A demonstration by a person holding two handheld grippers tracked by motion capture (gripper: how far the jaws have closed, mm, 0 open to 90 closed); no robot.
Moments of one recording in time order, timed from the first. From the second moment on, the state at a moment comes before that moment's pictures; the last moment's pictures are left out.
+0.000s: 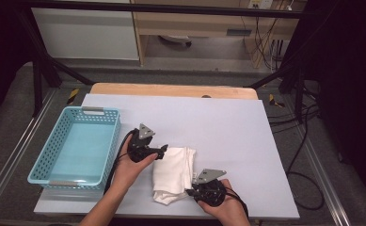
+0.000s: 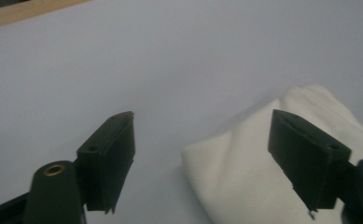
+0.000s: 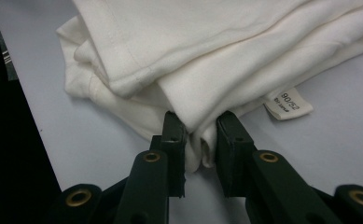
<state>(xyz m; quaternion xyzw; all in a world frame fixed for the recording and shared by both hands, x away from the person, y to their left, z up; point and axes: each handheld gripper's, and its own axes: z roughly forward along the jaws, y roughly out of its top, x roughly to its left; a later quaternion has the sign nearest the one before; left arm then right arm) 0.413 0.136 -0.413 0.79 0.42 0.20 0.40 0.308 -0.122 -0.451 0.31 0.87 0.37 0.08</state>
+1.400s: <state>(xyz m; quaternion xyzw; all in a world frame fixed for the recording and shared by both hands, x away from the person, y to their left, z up) 0.415 0.131 -0.428 0.82 0.39 0.13 0.40 0.307 -0.126 -0.444 0.27 0.87 0.41 0.10</state>
